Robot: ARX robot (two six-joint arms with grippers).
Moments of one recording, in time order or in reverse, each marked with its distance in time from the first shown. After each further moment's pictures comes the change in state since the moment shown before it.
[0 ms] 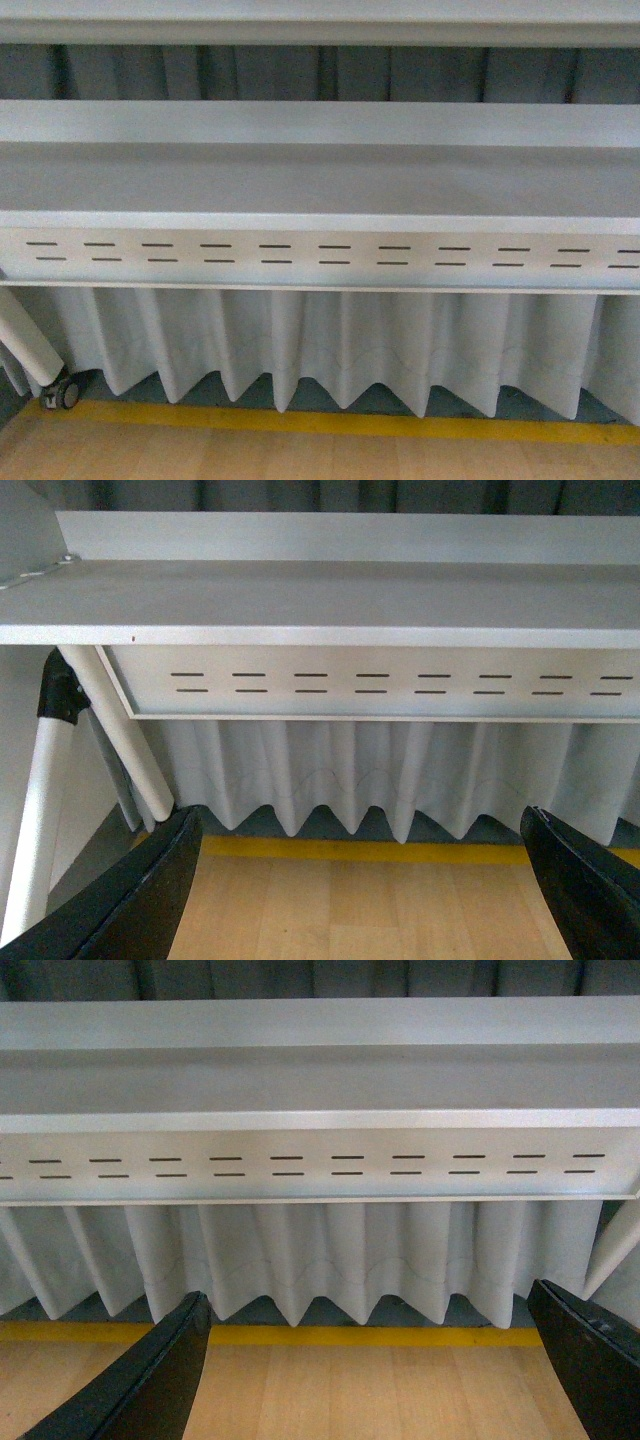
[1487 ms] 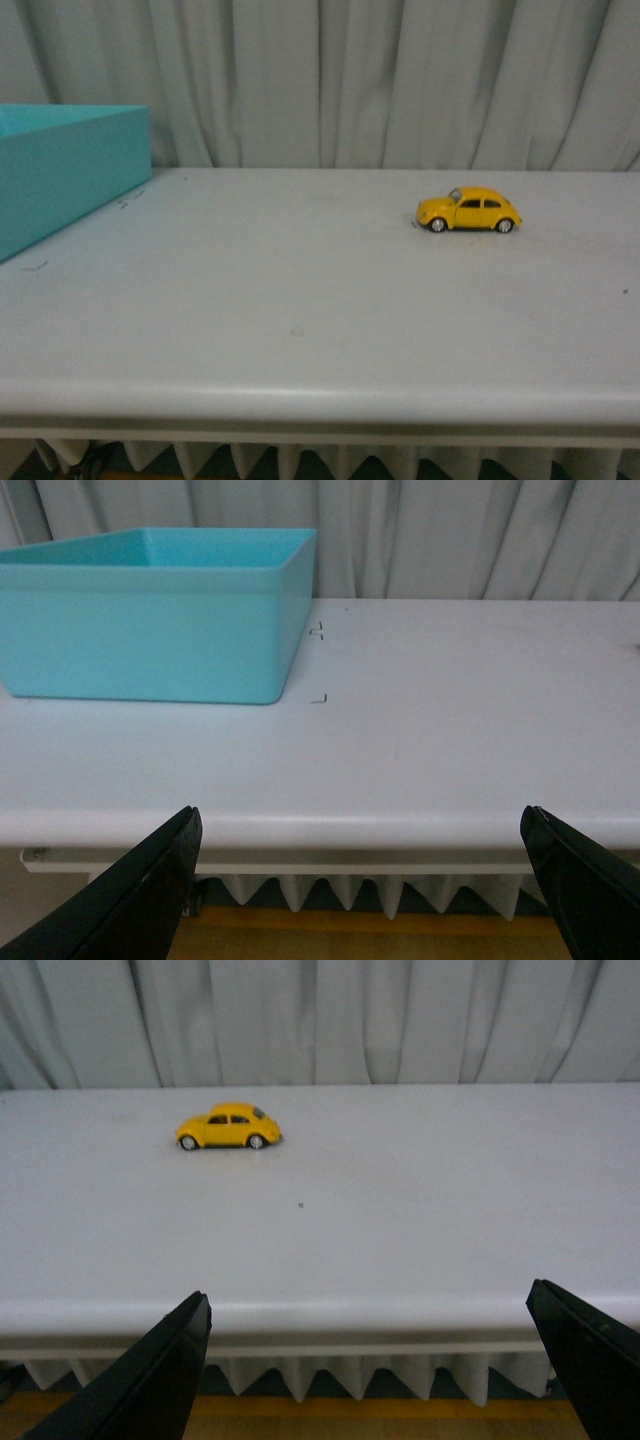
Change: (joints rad) left arm 0.000 0.000 0.000 0.002 0.000 0.000; right arm 0.000 0.000 0.000 -0.001 0.000 0.000
